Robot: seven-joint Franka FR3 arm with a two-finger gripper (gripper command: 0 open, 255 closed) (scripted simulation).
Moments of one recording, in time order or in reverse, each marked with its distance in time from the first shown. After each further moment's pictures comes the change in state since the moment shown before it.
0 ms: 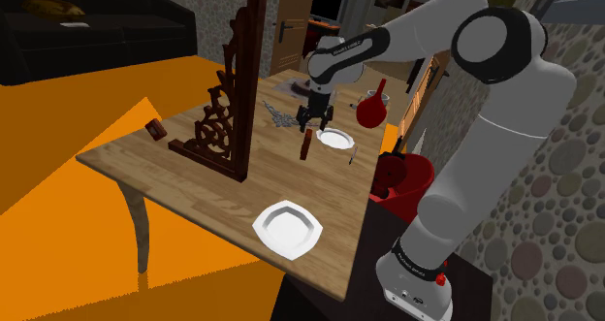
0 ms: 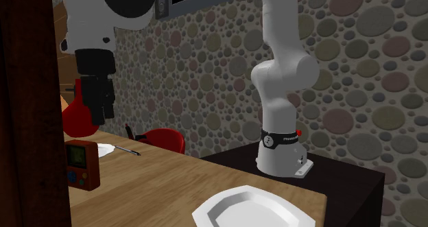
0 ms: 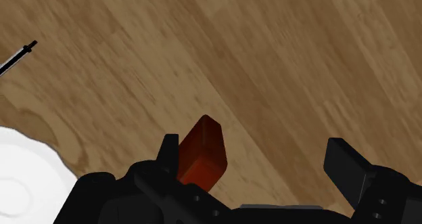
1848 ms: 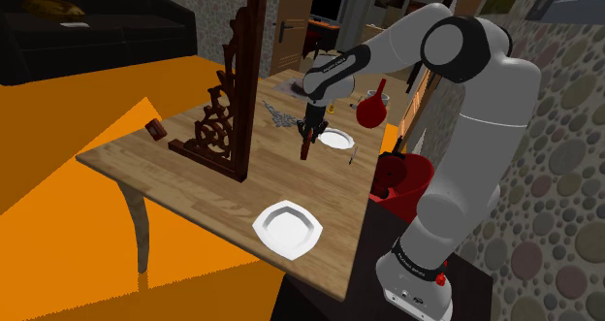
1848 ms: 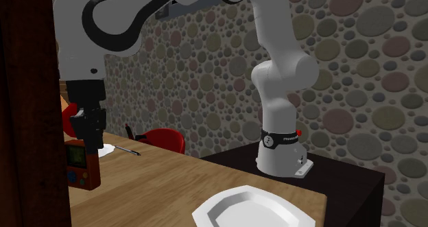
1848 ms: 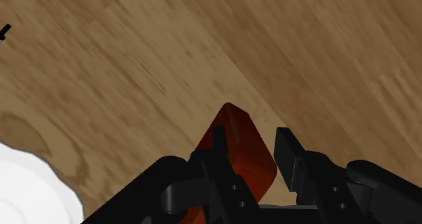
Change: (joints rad) arm -0.022 0.168 -0.021 0.043 0.007 0.129 0.031
